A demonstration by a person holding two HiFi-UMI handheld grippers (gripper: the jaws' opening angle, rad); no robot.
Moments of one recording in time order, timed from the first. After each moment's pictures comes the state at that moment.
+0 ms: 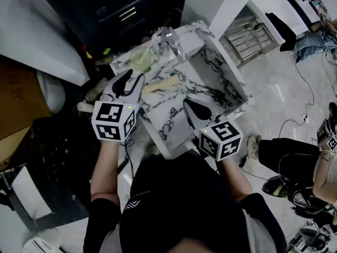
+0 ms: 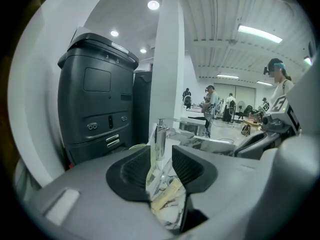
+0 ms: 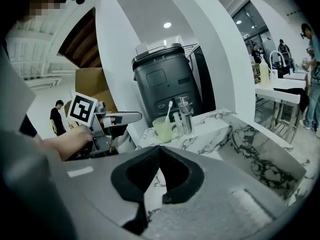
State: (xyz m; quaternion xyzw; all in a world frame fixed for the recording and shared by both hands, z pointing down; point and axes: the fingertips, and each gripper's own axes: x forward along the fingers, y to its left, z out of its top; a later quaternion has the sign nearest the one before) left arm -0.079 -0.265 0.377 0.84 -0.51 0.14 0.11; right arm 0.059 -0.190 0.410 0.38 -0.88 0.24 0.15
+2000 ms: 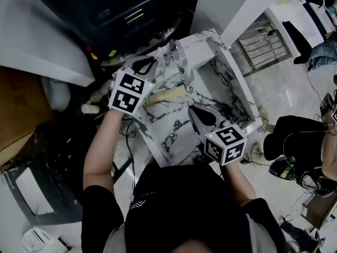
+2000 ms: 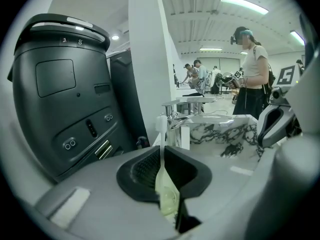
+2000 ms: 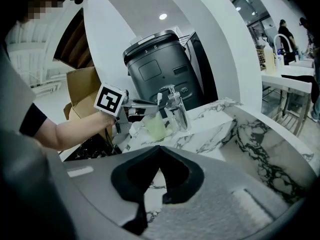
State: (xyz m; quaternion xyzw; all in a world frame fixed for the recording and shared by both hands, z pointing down) left arm -0.049 -0.384 0.418 0.85 -0.44 0.29 0.05; right arm 0.064 -0.244 0.439 0.35 -0.88 0.28 0.17
